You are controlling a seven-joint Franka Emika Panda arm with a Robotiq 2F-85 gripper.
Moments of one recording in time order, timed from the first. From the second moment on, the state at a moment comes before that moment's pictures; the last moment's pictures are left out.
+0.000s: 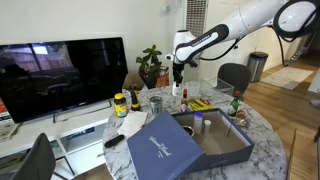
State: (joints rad) arm -0.11 0.81 0.08 -1.27 -0.18 2.28 -0.97
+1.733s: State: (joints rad) arm -0.02 1.21 0.04 -0.76 -0.15 2.10 -0.79
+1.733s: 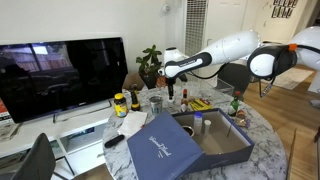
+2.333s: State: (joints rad) arm -0.02 1.02 0.02 -0.81 -0.15 2.45 -0.68
